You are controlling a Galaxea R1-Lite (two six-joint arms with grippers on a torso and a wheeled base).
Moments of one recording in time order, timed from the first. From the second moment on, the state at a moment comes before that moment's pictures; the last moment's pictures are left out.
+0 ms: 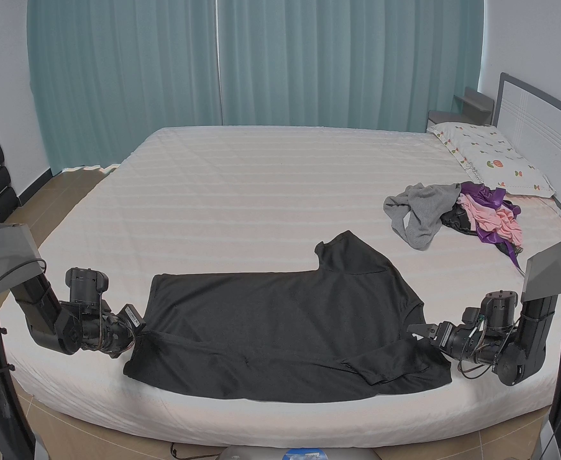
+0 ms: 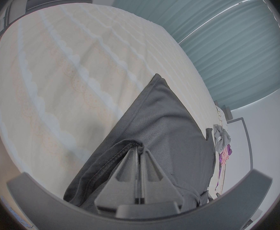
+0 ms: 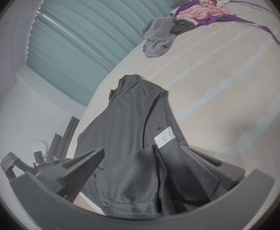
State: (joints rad) left arm 0.03 2.18 -0.63 -0.71 -0.24 -0.78; right arm 0.07 2.36 -0.35 -1.41 0.38 0.59
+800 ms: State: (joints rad) left arm 0.03 2.08 -0.57 -0.68 -0.24 -0.78; right arm 0.09 2.43 -0.47 -1.36 0.44 0.51
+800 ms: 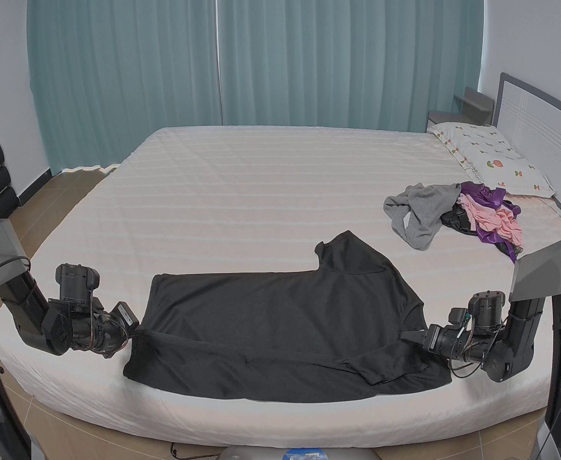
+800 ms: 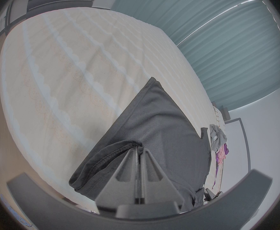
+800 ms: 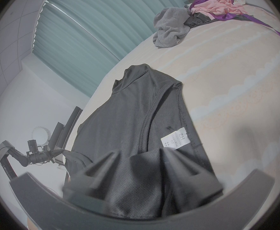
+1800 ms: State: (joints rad) left arm 0.03 1.93 -0.51 -0.53 -0.25 -0.78; right arm 0.01 2.21 -0.11 -1.54 0.52 0.50
